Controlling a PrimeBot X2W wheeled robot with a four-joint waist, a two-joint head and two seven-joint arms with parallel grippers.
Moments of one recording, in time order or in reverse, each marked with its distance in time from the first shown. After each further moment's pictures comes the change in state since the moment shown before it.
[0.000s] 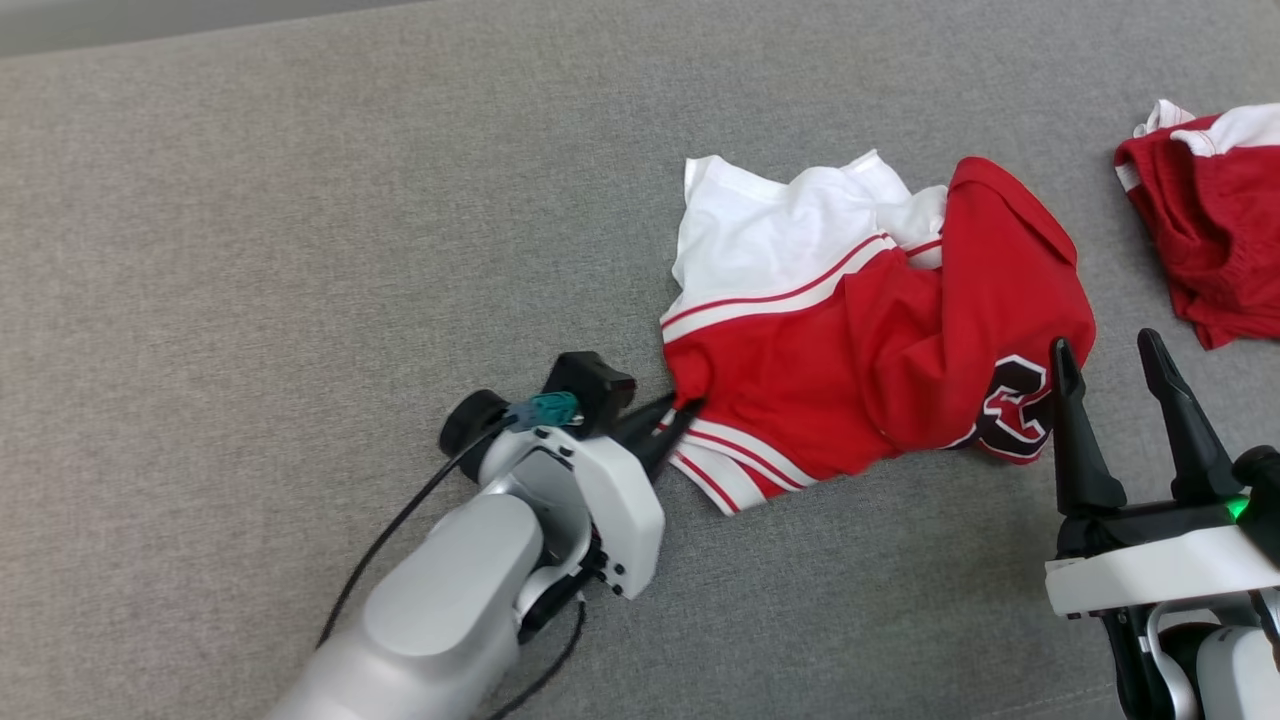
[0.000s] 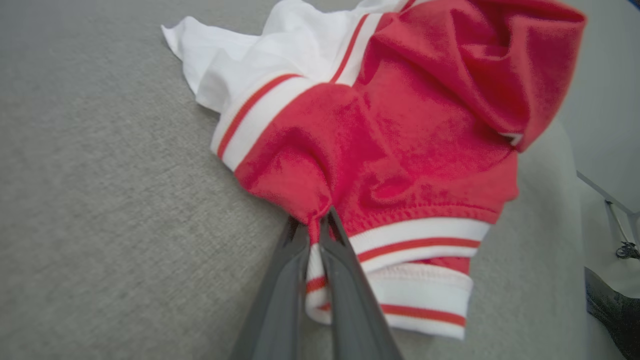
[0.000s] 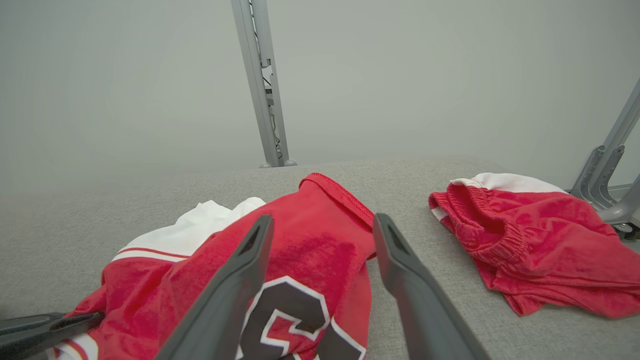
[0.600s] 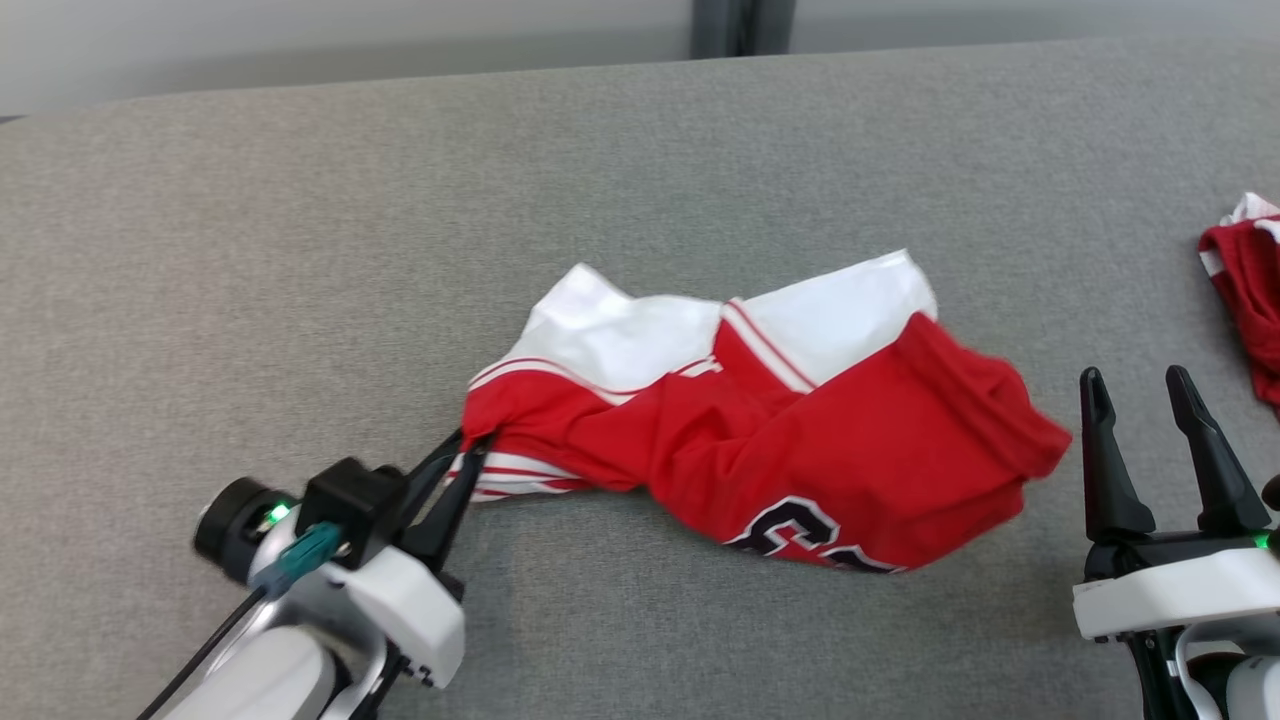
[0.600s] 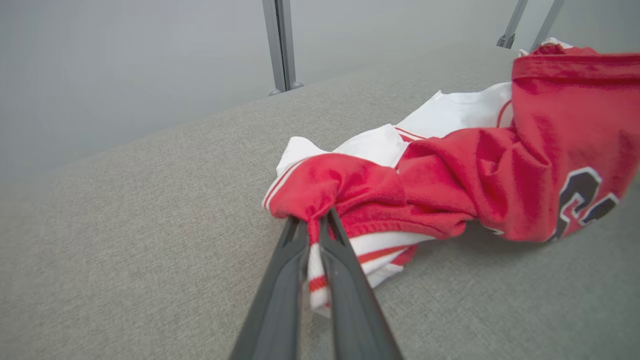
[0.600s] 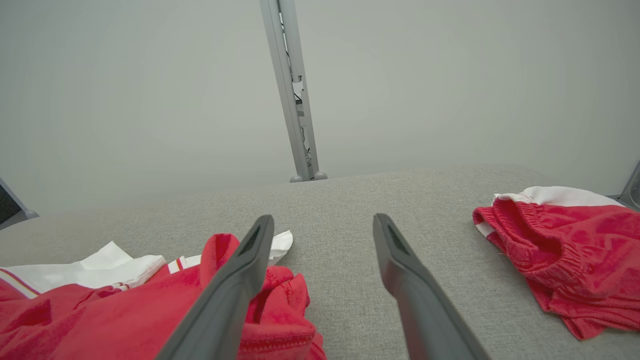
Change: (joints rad) left arm 0.312 0.417 0.109 -0.557 0.055 0.257 -0.061; right arm 0.048 0.001 -0.051 -0.002 0.033 0.000 0.036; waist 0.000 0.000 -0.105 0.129
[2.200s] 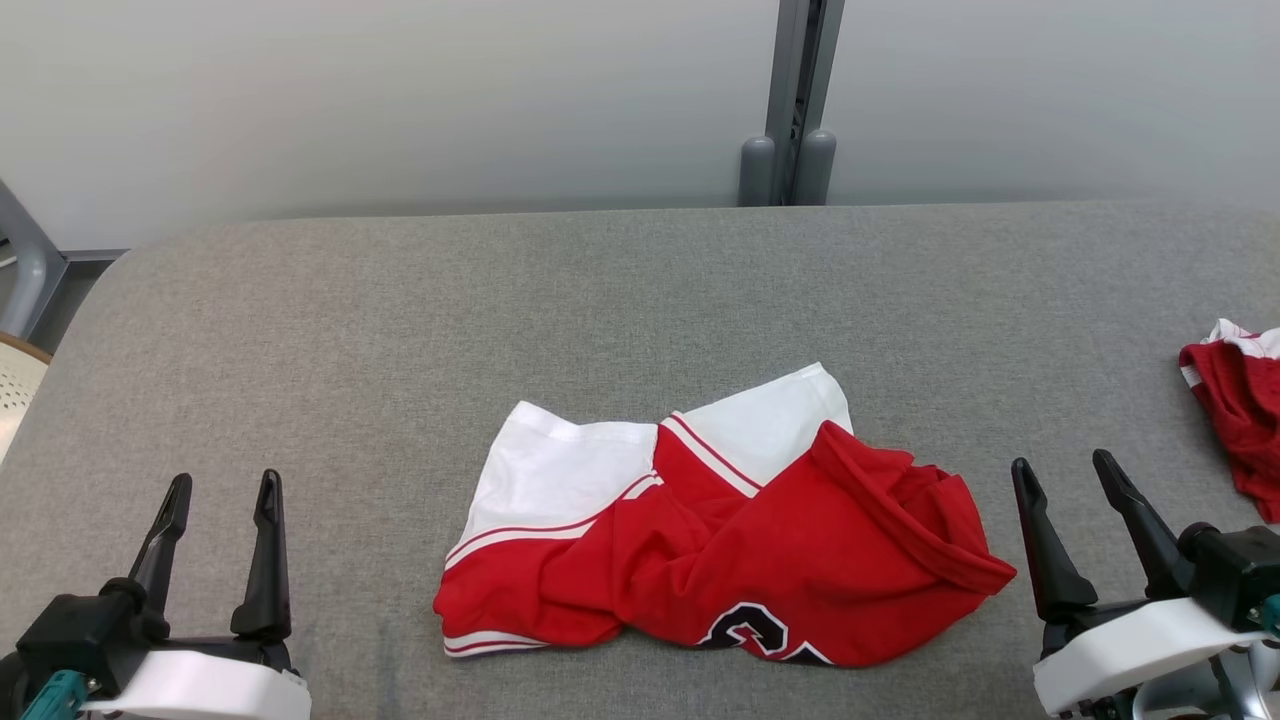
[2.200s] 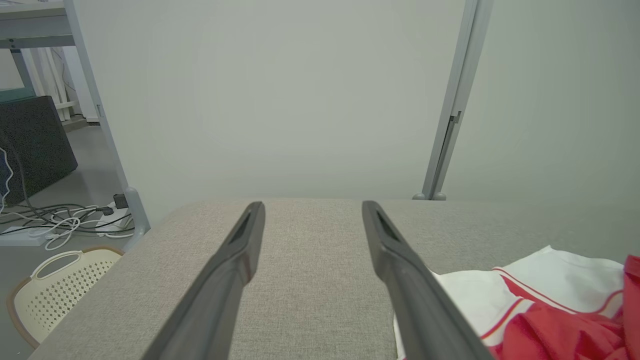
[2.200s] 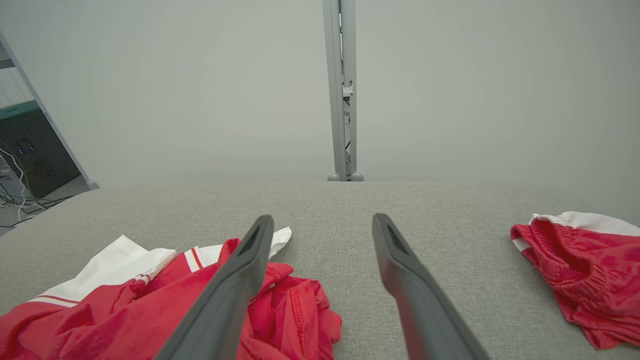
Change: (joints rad) left arm 0.383 0.009 0.406 -0.140 -0.073 0.168 -0.186; right arm 0.096 -0.014 0.070 -0.002 -0.038 0.000 0.107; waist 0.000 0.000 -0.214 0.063
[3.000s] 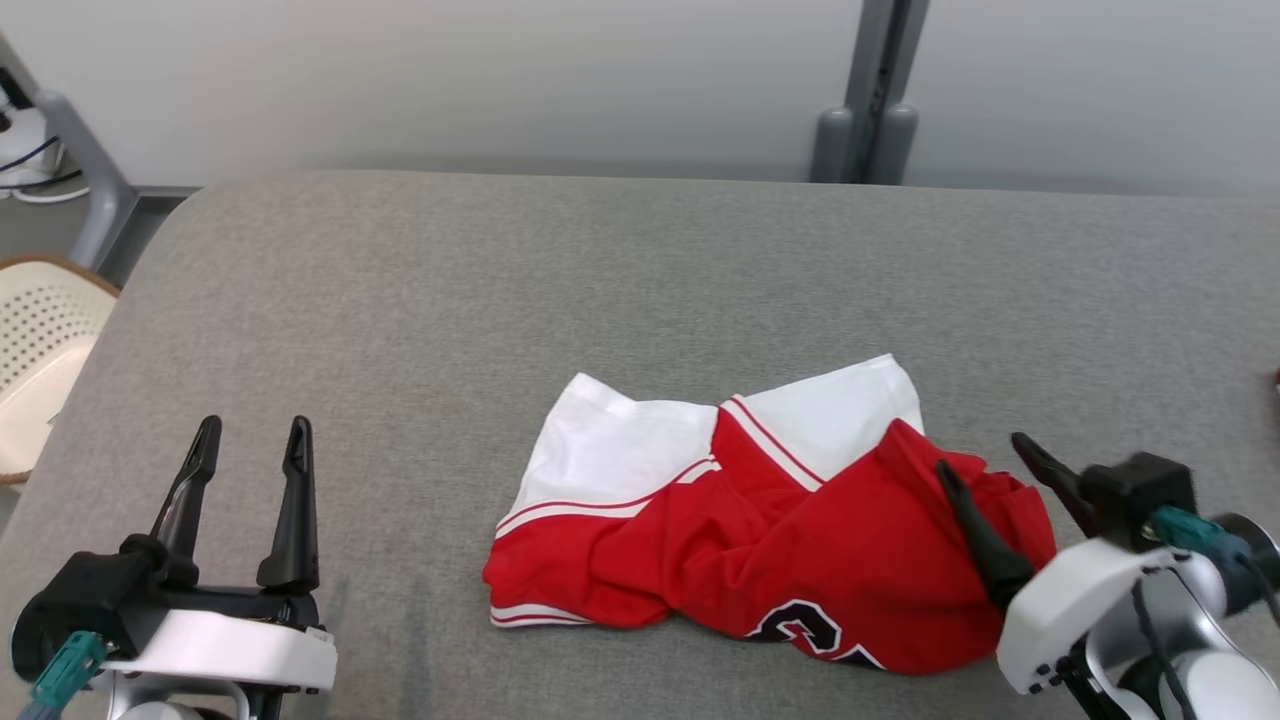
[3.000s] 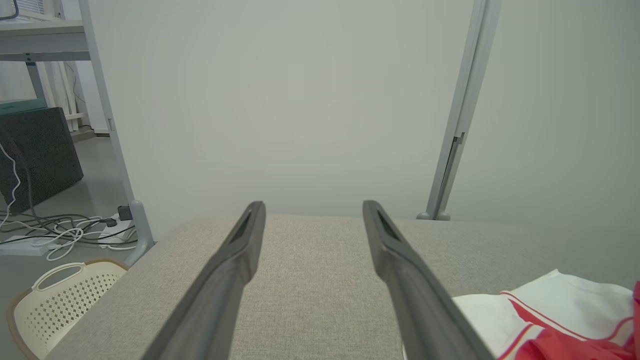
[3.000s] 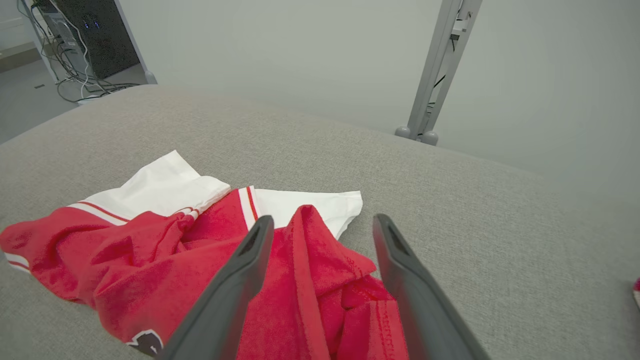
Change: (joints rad) left arm -0.059 -0.078 0.054 0.016 0.067 -0.115 -0.002; right arm -0.088 -0.112 0.138 0.004 -0.008 0.000 0.206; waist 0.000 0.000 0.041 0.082
